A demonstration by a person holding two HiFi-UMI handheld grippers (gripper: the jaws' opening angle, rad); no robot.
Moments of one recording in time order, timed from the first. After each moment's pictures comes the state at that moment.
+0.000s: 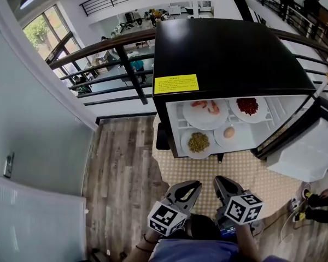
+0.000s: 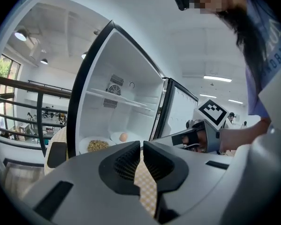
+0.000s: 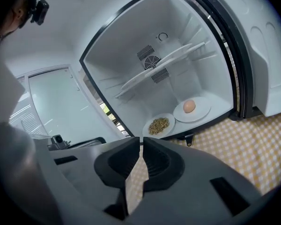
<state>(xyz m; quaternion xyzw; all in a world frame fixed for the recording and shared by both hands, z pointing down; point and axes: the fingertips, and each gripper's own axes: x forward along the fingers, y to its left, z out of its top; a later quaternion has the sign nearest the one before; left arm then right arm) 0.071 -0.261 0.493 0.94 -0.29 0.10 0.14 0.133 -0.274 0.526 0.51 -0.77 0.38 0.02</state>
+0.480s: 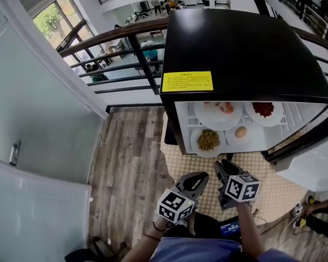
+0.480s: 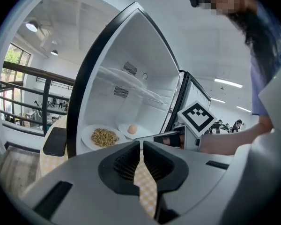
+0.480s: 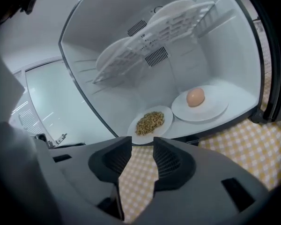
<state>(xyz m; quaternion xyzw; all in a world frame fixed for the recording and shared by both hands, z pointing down) 0.078 -0.301 0.546 0.92 -0.31 0.10 0.20 0.132 -0.352 0.595 0.49 -0.78 0.39 0.06</state>
